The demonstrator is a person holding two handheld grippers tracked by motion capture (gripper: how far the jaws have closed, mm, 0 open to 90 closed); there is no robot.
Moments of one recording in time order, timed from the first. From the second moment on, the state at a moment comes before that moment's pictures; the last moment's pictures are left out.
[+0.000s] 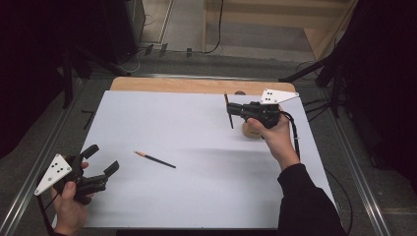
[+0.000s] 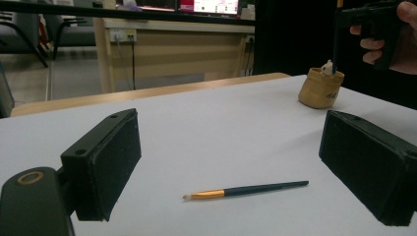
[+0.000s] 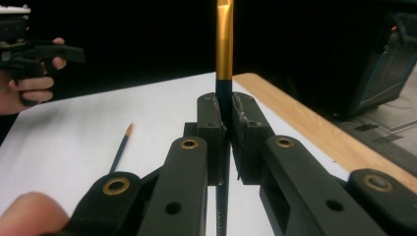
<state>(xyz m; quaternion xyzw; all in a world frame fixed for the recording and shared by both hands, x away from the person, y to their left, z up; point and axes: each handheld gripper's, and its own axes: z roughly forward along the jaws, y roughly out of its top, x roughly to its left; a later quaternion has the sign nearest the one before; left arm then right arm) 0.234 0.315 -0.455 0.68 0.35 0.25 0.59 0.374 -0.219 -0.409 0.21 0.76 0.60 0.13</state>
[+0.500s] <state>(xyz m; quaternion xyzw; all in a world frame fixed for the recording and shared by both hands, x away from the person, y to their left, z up) 0.234 0.314 -0.455 0.68 0.35 0.25 0.59 0.373 -0.230 -0.406 0.23 0.71 0.64 0.17</state>
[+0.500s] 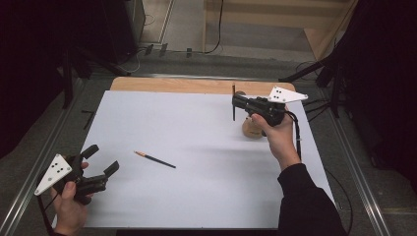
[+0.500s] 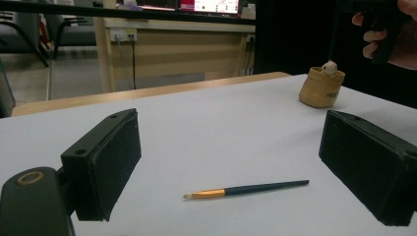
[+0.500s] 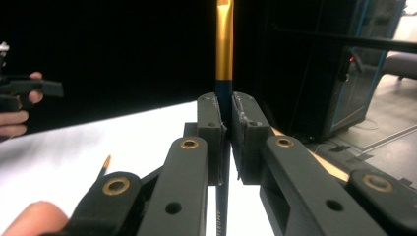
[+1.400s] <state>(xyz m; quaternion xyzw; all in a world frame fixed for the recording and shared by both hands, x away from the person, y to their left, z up) 0.234 0.313 -0.455 0.68 0.35 0.25 0.59 0.370 -0.255 -0.407 0.27 0.66 0.66 0.24</state>
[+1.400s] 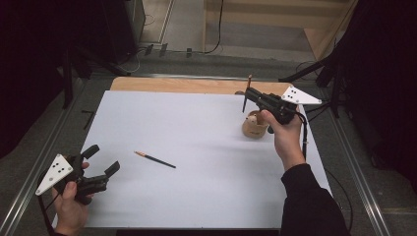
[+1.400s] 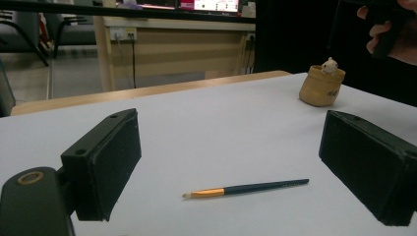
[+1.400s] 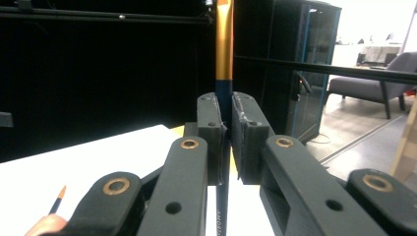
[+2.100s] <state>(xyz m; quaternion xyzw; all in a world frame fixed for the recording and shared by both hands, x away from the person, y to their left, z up) 0.235 0.313 -0.455 0.68 0.35 0.25 0.59 0.363 -0.285 -0.416 0.32 0.64 0.65 0.28</state>
